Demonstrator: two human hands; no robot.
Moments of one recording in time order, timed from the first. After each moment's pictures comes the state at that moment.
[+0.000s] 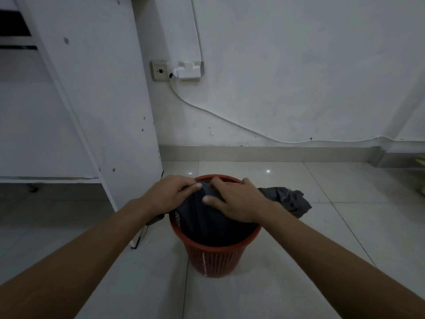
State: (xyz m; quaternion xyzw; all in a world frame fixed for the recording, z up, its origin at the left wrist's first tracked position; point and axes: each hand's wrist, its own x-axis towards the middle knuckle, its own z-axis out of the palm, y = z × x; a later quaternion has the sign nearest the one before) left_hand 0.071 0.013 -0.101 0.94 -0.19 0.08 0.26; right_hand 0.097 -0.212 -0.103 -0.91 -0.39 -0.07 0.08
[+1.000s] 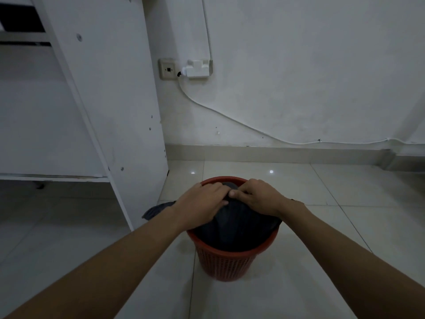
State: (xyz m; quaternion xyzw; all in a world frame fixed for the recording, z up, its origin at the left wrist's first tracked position) left_hand 0.067 -0.032 -0.116 0.95 -0.27 0.12 0.07; right_hand 0.127 -0.235 -0.108 -0.92 -0.32 0.06 0.23
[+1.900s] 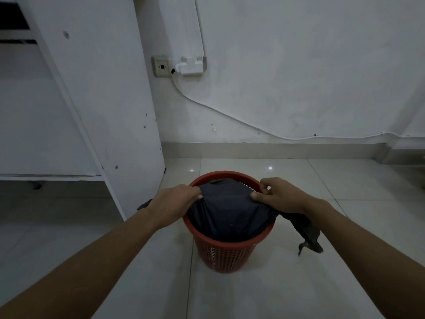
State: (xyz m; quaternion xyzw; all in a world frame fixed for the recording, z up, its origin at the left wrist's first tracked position) left_hand 0.060 0.012 -0.131 0.97 -0.20 0.07 0.09; right_hand 0.136 -0.303 -0.115 -0.92 -0.24 0.10 0.28
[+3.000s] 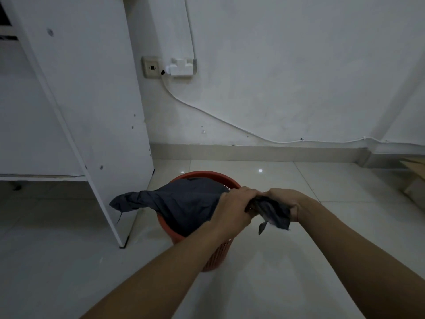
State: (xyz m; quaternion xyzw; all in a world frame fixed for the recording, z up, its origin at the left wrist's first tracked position) left_hand 0.063 -0.155 -0.127 0.91 -0.22 0.10 0.33; right_hand 0.120 -0.317 -0.101 -0.73 0.13 0.34 0.58
